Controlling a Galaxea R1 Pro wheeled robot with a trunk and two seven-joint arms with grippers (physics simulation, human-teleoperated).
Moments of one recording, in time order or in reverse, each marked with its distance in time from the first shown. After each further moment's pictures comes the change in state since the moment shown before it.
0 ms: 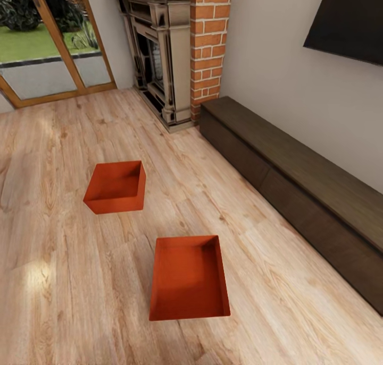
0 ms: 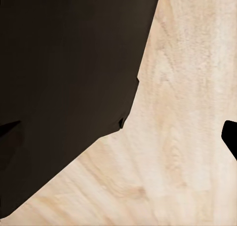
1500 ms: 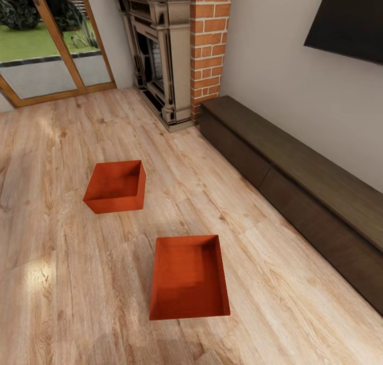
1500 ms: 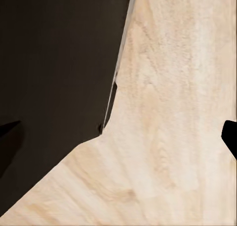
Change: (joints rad) left arm 0.000 0.005 0.005 -0.013 0.031 0.001 0.001; right arm -0.001 -0.015 -0.010 -0.020 0.003 0.003 -0.037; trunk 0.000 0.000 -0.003
